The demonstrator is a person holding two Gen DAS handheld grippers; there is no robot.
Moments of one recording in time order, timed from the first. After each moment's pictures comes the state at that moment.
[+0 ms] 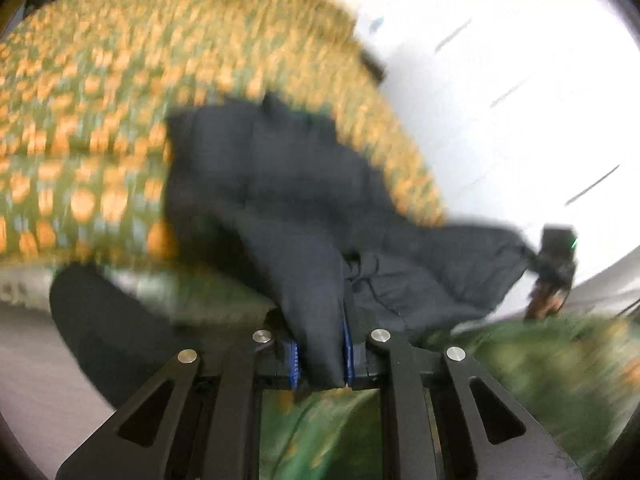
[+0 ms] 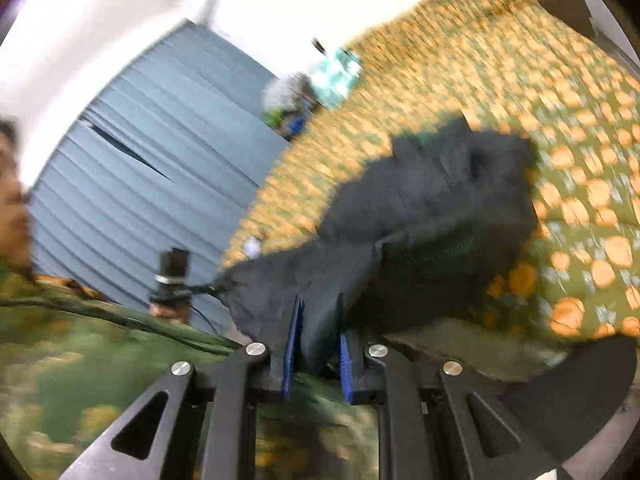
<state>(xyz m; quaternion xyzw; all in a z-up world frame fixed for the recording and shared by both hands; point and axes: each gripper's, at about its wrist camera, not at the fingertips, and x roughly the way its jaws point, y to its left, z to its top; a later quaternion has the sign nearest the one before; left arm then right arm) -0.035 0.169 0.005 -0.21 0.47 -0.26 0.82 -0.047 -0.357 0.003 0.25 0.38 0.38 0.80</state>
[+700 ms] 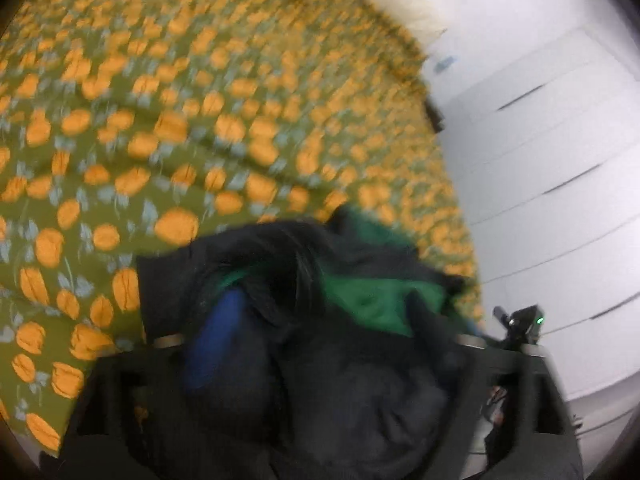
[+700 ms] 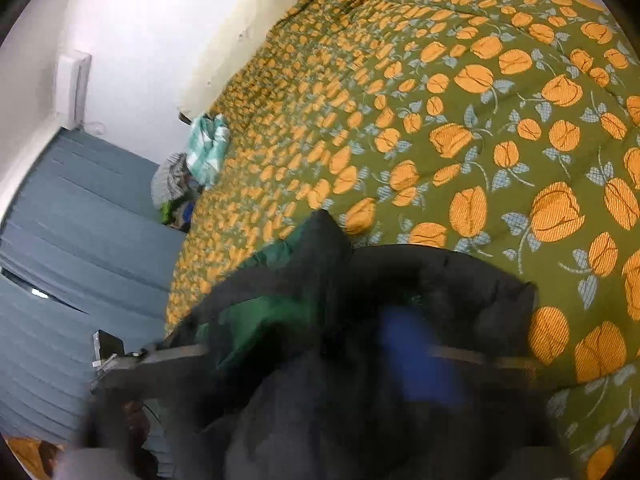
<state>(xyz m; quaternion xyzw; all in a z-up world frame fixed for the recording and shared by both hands) 0.230 0.173 -0.075 -0.28 0.48 -0.19 0.81 0.248 -0.358 -0.159 0.37 0.41 0.18 0.82</state>
